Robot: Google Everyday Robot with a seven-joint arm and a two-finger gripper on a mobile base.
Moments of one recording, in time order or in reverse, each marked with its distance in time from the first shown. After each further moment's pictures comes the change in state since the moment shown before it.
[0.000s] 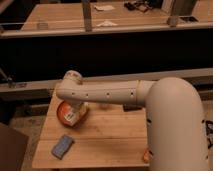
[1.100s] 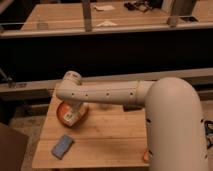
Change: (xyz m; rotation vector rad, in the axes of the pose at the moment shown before) arm -0.004 -0.004 0.002 0.012 -0.007 -0.001
